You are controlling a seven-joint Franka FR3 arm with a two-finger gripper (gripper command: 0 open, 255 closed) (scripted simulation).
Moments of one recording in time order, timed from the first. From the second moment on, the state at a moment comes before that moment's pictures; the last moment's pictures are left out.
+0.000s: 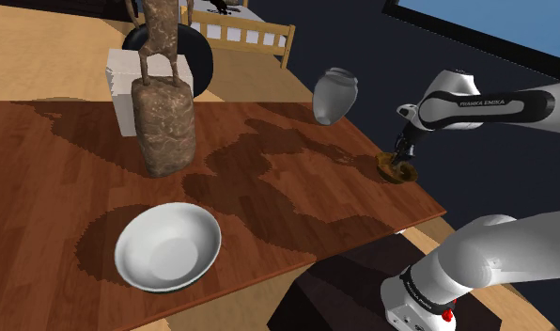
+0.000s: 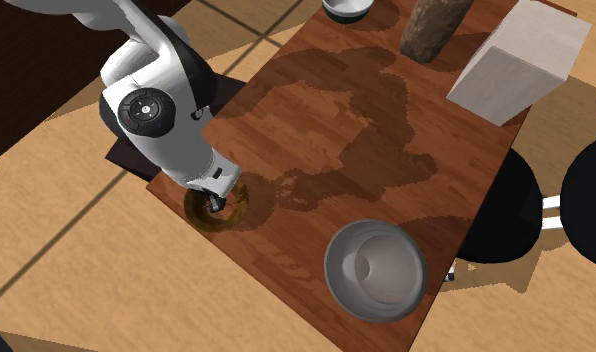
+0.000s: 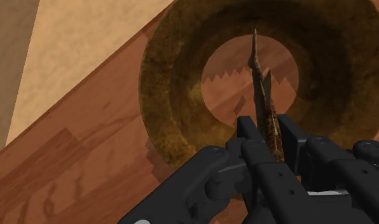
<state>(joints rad) -0.21 -0.47 -0.44 -2.58 -0.29 2.17 -1.16</state>
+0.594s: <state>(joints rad) -0.21 -0.47 -0.45 -2.59 -0.29 2.18 -1.16</state>
